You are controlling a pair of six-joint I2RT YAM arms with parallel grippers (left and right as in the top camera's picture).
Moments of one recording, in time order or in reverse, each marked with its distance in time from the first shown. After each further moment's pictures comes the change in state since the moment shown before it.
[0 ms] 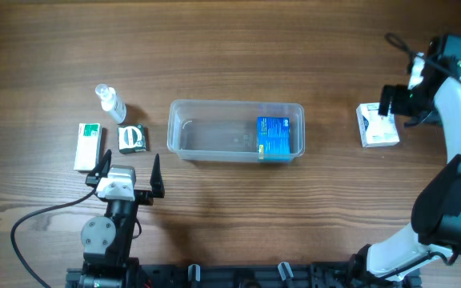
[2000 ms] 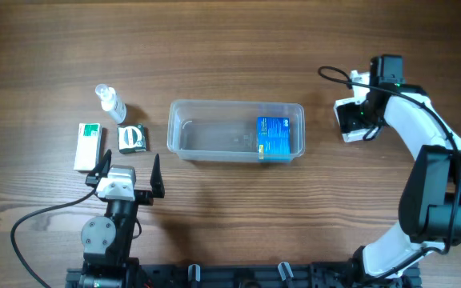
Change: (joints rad) left arm 0.000 0.000 0.000 0.000 0.000 0.000; right arm 0.211 0.018 -0.228 0.294 -0.021 -0.184
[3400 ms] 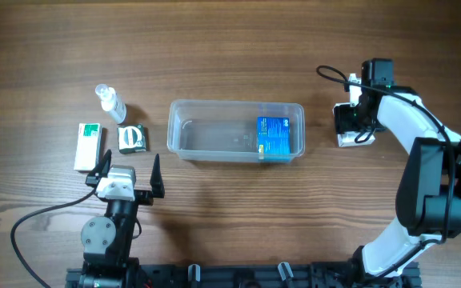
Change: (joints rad) left arm 0.000 0.000 0.000 0.000 0.000 0.000; right arm 0.014 0.045 -0.014 0.007 -0.013 0.169
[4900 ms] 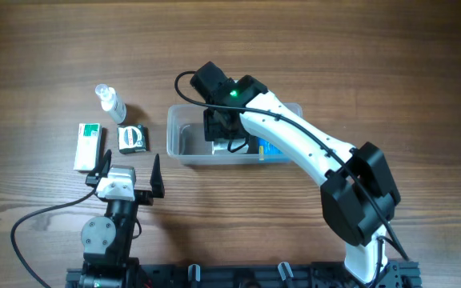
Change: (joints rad) left arm 0.000 0.000 0.000 0.000 0.000 0.000; right arm 0.806 0.150 0.518 -0.381 -0.002 0.768
